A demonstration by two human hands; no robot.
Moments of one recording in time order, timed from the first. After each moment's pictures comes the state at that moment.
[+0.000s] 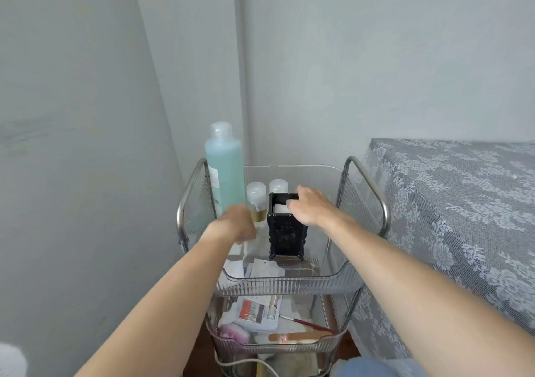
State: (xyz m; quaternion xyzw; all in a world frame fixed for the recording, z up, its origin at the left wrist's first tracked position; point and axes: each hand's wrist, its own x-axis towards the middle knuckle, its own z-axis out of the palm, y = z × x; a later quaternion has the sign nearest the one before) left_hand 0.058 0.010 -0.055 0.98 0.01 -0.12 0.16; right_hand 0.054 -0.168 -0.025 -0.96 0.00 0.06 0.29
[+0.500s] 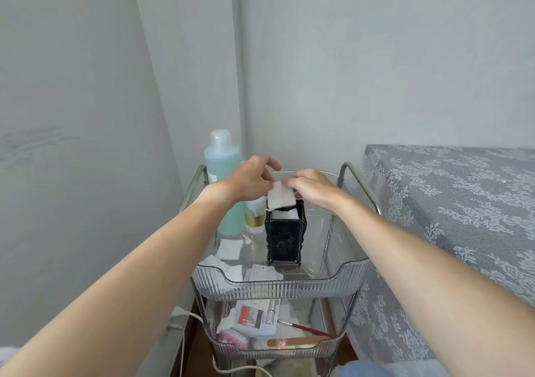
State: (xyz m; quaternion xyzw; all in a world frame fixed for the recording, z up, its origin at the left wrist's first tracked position) left_hand 0.068 -0.007 0.034 0.92 -0.15 0.00 0.36; right_hand 0.065 -0.179 0.017 -0.89 -0.05 0.04 0.45
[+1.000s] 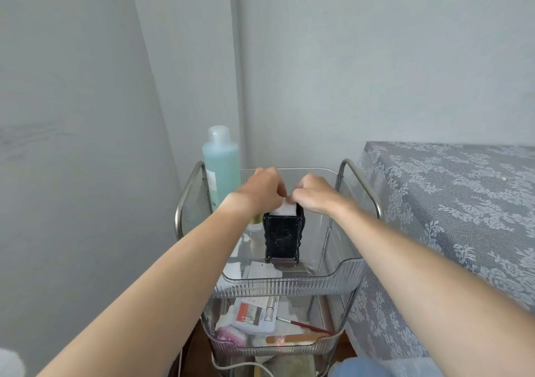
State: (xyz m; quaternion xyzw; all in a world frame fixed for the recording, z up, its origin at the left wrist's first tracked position) left_hand 0.059 -0.034 0.013 0.96 -0.14 0.00 0.24; right_hand 0.060 -0.179 0.007 -0.95 -0.03 0.03 0.32
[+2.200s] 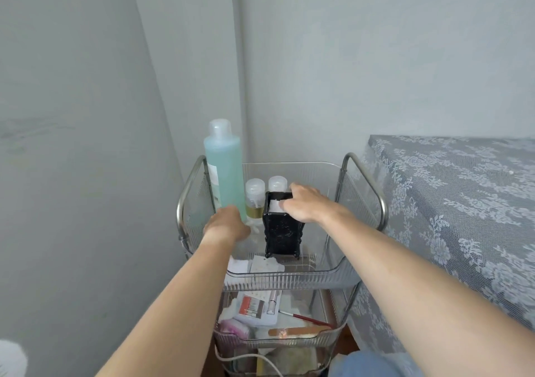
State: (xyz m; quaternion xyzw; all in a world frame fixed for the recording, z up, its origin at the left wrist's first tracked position) left_hand 0.041 0.016 -0.062 0.98 0.09 -0.07 0.19; right_hand 0.051 -0.163 -0.021 -0.96 -0.01 0.10 0.24
